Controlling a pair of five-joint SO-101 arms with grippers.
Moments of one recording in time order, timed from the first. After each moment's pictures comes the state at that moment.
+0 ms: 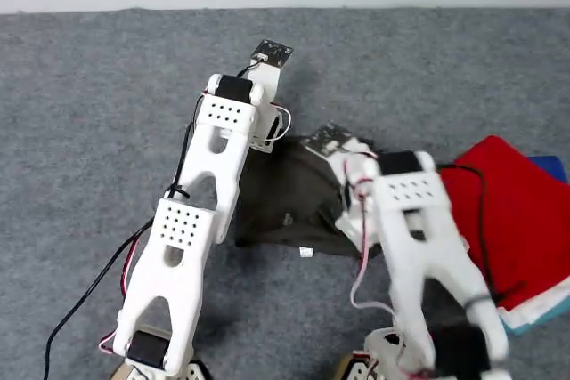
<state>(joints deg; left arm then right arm) 12.5 69.4 -70.2 94.5 1.9 -10.1 -19.2 35.6 80.1 32.3</state>
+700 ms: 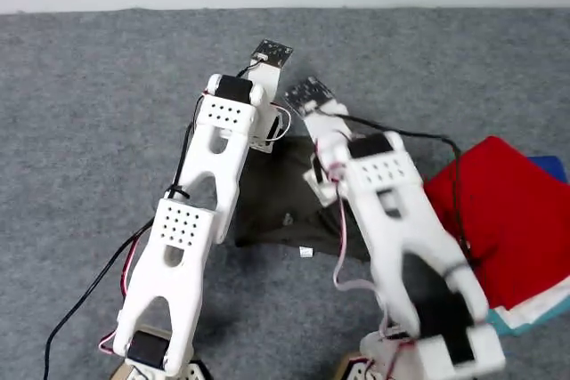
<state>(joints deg) 12.5 70.2 -71.0 94.5 1.9 -18.3 -2.5 21.1 61.9 19.2</state>
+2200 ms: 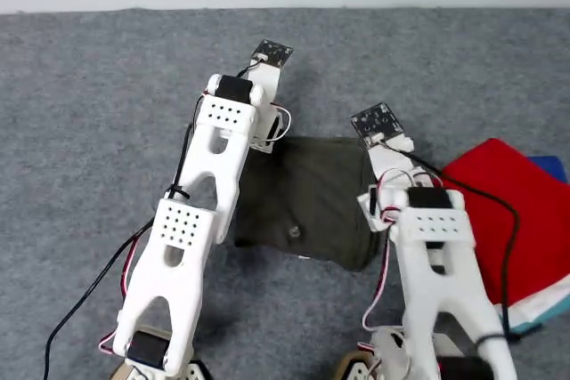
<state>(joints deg) 12.6 70.3 -71.1 94.6 1.9 -3.7 -24.0 49.5 47.6 22.6</state>
